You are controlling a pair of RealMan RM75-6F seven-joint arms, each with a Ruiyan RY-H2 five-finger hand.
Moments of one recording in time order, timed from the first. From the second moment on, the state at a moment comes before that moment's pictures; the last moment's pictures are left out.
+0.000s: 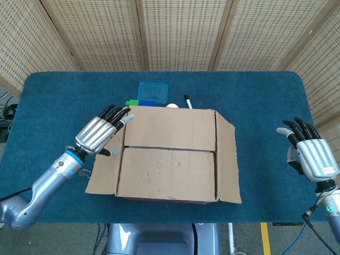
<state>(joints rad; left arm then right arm) -0.84 -1.05 -0.18 -1.89 1.13 0.91 0.39 0.31 -0.83 0.16 -1.83 -1.42 1.30 -0.01</state>
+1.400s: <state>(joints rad) -0.90 -1.31 -0.20 -1.75 0.98 1.01 0.49 0.28 -0.83 0.16 -1.79 -1.42 1.33 0.05</state>
